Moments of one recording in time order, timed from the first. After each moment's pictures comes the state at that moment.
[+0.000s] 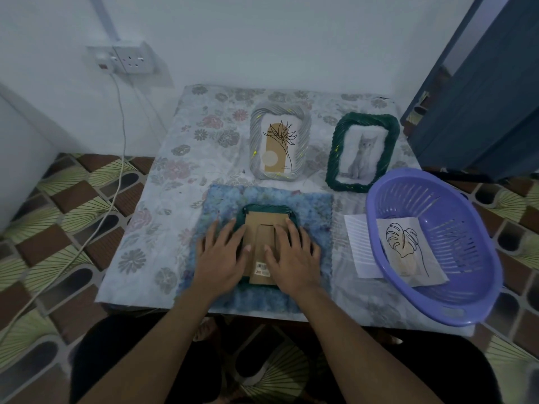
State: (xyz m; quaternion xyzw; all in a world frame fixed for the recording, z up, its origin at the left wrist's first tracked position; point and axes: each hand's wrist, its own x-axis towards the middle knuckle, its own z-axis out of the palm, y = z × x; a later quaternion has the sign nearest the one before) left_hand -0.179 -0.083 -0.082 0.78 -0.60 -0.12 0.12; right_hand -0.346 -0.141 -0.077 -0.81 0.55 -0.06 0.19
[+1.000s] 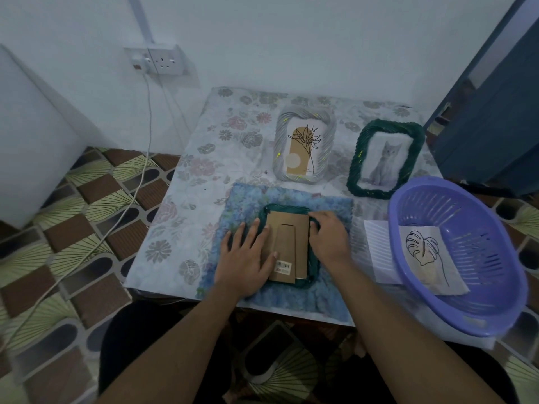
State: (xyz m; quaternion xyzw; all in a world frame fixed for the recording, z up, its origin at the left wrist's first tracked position) left_hand -0.184 -0.072 -0.088 0.77 -0.62 -0.11 0.07; right_hand -0.348 -0.199 -0.059 -0.76 0.57 -0.19 0.26
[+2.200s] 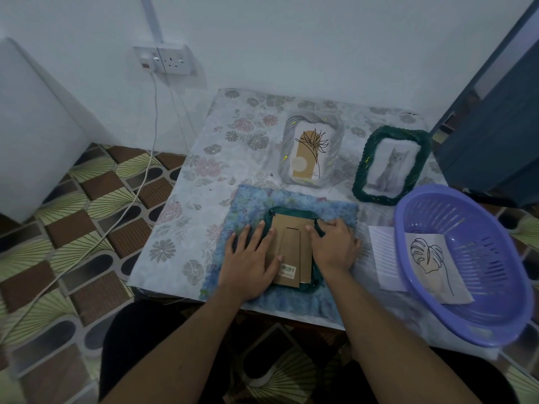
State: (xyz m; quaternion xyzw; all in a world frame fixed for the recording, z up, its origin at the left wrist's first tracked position) left_hand -0.183 -0.072 -0.087 0.77 -0.62 -0.10 0.07; right_hand -0.339 -0.186 -0.060 -0.68 0.69 -0.18 0.18
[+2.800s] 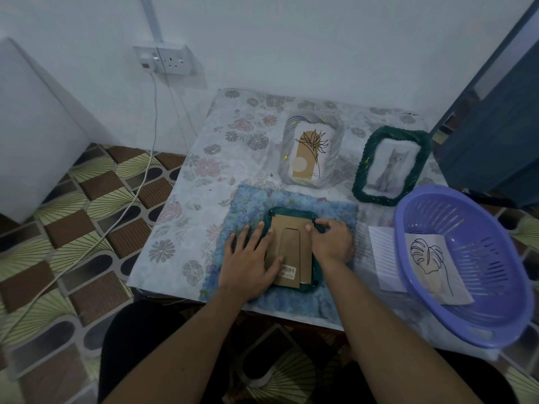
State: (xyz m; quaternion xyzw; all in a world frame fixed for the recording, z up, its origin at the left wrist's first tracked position) left_hand -0.184 -0.072 -0.087 0.78 -0.61 -0.09 0.09; right_hand -0.330 -0.197 -0.063 -0.59 0.71 -0.24 0.31
